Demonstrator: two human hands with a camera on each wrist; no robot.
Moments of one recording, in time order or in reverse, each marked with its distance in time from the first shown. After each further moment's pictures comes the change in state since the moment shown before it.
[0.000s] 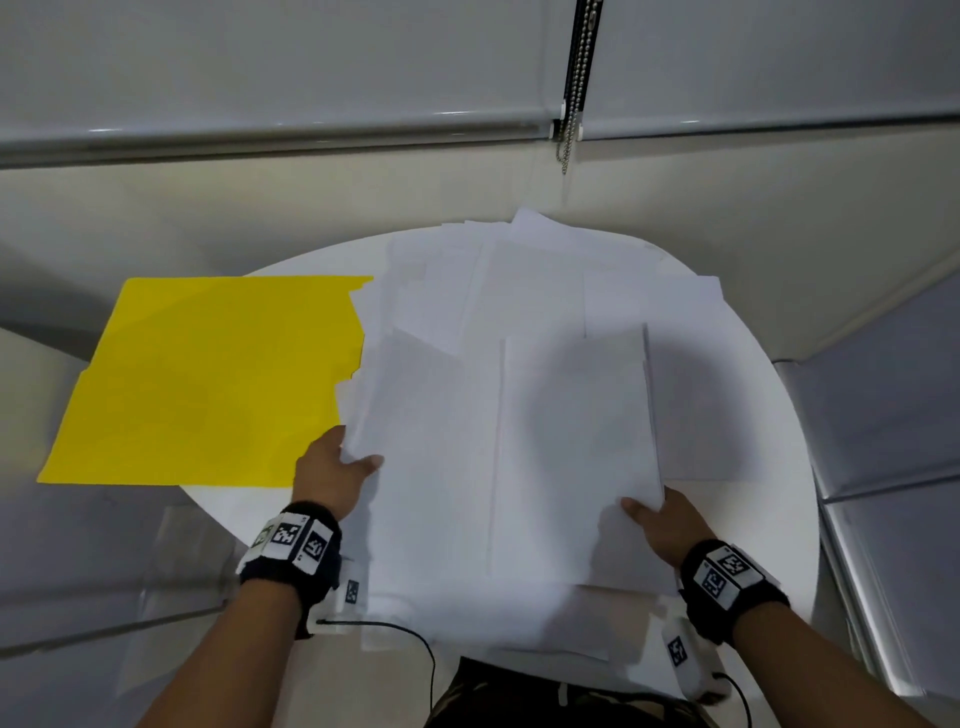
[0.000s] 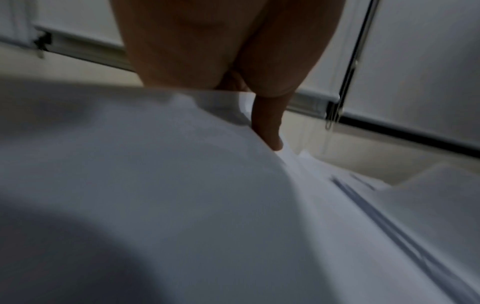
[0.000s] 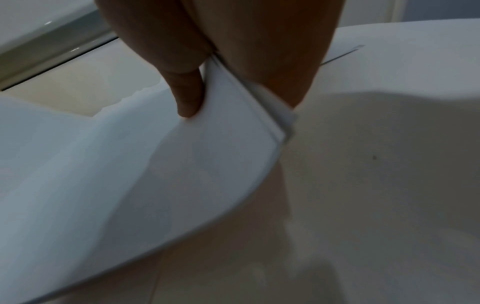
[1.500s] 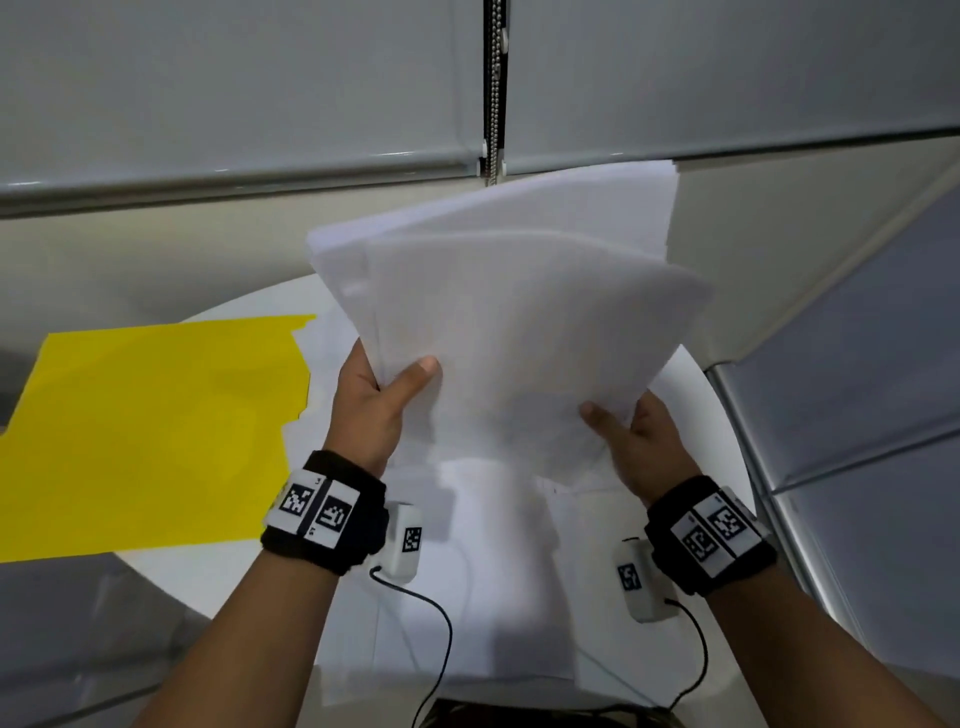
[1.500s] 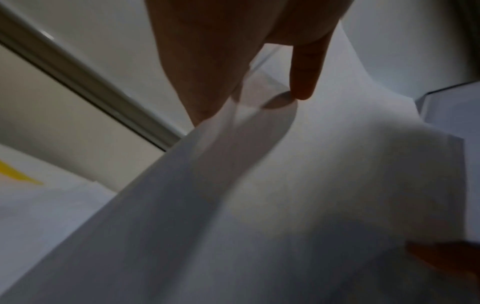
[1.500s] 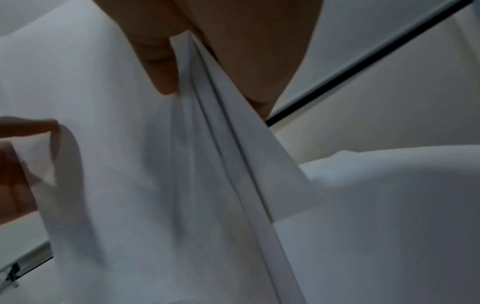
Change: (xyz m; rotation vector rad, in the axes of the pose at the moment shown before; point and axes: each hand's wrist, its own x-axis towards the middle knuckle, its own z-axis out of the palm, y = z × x) left_hand -0.036 0.171 0.010 -0.899 -0.216 0.441; right_hand -0.052 -0.125 -0.057 0.437 0.086 -0.567
